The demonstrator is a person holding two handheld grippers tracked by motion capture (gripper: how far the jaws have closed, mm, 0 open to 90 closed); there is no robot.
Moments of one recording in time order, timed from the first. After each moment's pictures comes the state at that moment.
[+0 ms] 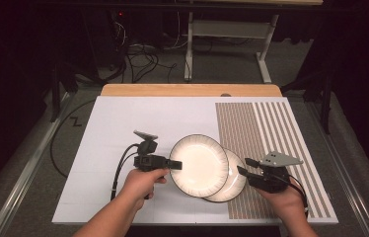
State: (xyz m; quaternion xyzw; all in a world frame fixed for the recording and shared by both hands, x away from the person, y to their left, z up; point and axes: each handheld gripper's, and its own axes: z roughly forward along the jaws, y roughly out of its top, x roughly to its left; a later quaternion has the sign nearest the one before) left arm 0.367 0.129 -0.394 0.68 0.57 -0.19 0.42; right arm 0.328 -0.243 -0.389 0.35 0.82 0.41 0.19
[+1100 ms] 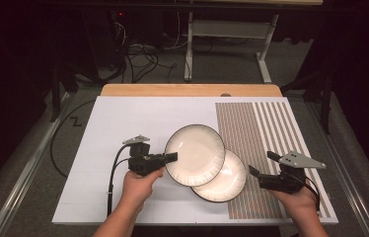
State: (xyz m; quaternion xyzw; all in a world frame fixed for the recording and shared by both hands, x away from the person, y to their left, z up) left arm 0.348 0.140 -0.394 0.68 0.48 -0.03 0.55; right arm 0.324 -0.278 -0.385 0.38 0.77 0.45 0.23
